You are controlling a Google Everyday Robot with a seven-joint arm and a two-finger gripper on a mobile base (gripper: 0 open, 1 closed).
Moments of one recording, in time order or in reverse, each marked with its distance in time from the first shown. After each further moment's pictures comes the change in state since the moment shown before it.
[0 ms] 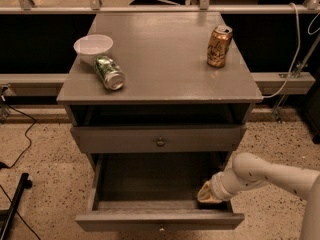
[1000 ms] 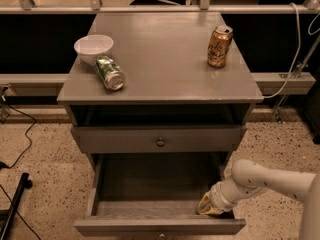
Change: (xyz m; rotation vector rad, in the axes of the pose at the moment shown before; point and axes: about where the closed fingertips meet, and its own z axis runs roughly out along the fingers) arm 0.001 0.045 0.012 -0.109 0.007 0.022
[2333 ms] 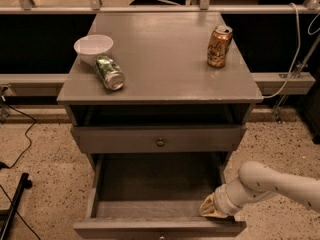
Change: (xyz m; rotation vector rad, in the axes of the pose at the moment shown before) arm -0.017 0.028 -0.022 -0.006 -0.057 -0.018
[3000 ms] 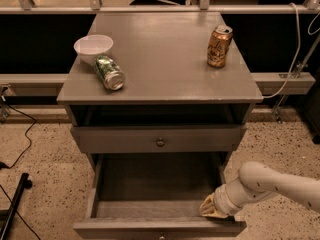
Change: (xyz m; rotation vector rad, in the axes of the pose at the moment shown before) arm 0.000 0.000 0.000 0.000 0.000 0.000
